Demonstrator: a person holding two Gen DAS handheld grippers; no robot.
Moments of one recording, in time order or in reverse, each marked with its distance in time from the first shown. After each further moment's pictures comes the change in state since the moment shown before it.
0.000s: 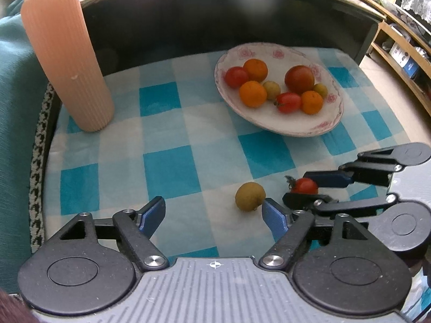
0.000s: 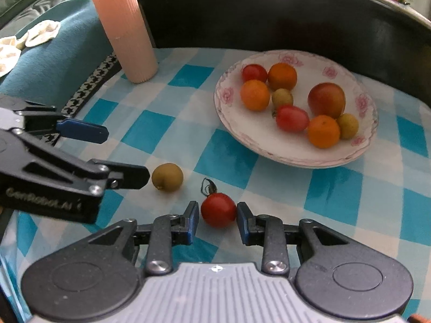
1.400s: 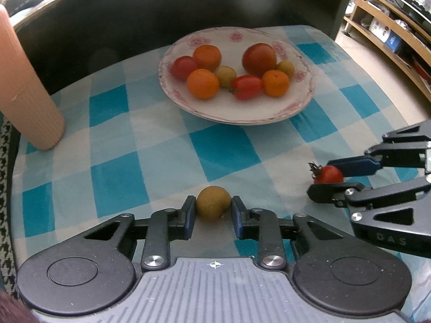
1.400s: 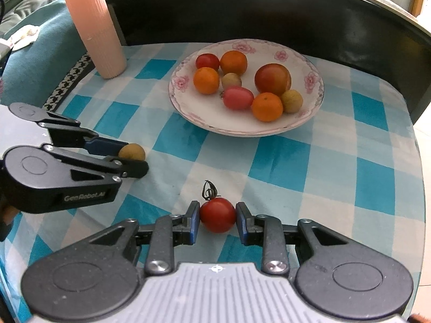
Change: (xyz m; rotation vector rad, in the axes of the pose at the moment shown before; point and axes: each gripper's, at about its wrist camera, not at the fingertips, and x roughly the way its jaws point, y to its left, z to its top) left arm 0.029 -0.043 -0.002 0.129 0.001 -0.030; right arm -0.026 -0.034 -0.017 0.049 0.045 -0.073
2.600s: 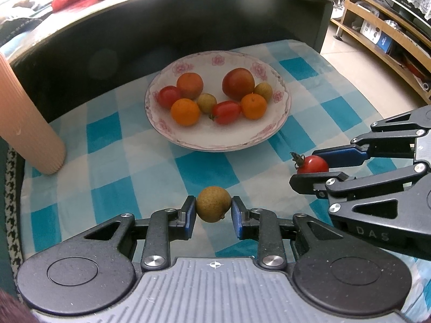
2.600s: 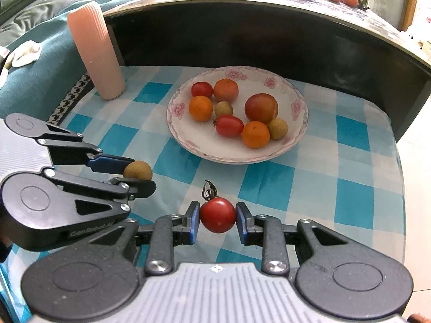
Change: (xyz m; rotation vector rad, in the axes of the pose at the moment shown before) left arm -0.024 -0.019 0.017 0.034 -0.040 0.008; right arm -0.024 -0.001 0.007 0.002 -0.070 -0.039
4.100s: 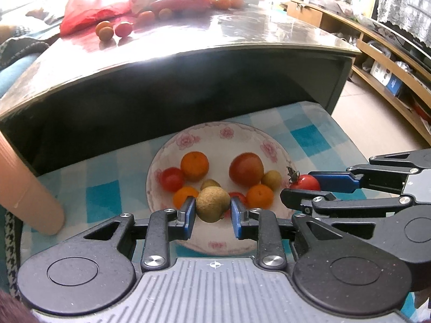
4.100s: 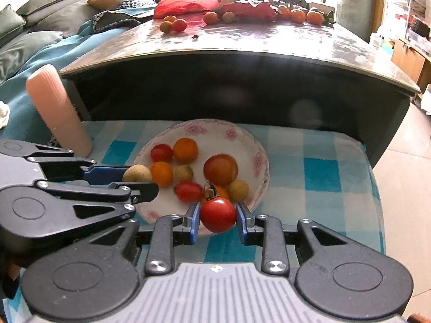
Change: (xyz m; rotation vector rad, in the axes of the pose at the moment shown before) left arm 0.007 0.006 0.072 -0.081 -0.132 0.007; right arm 0.001 -0.036 0.049 0.112 -0.120 -0.072
